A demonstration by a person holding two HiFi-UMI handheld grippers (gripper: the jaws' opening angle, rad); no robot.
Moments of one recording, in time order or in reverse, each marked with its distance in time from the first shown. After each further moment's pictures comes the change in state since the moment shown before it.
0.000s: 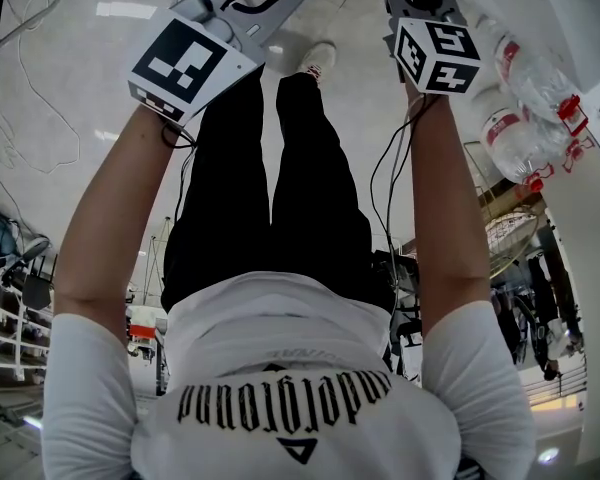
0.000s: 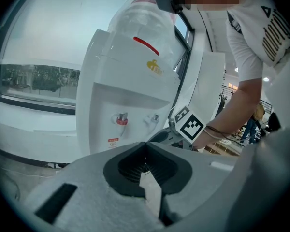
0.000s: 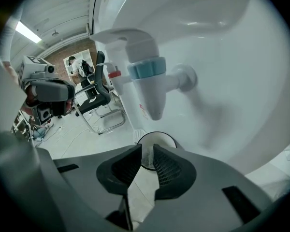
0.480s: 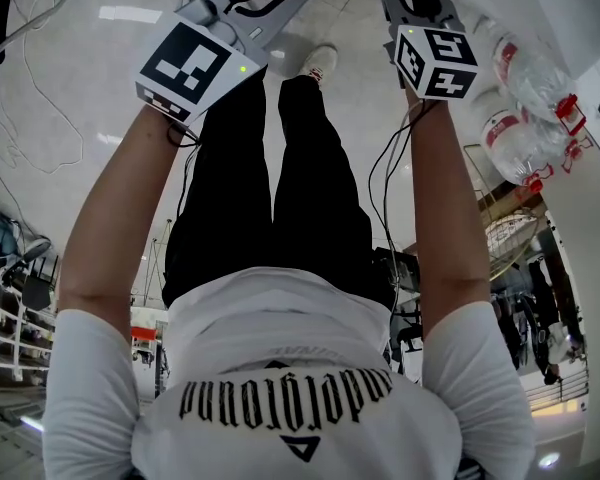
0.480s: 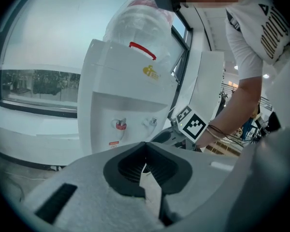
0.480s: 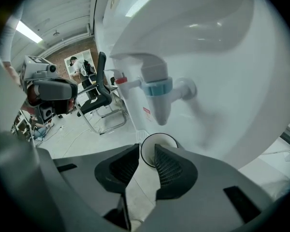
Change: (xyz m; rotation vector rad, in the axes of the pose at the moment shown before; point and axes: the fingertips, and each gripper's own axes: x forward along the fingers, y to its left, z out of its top) left arm -0.010 -0.007 0.008 0.026 0.002 0.015; right arm -0.015 0.008 0.003 -0.005 -0.002 0.003
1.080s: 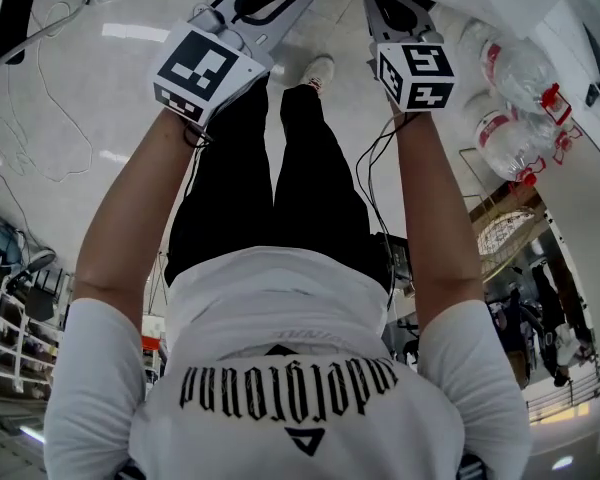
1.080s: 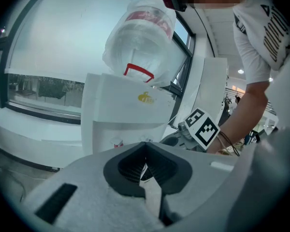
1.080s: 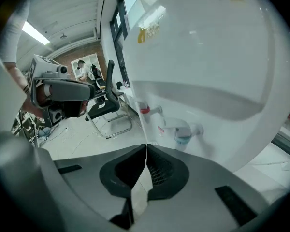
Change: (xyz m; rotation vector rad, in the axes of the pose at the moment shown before) left arm -0.023 -0.017 0.053 -0.015 -0.069 0.033; right arm -0.051 0.036 0.043 -0.036 -0.048 0.032
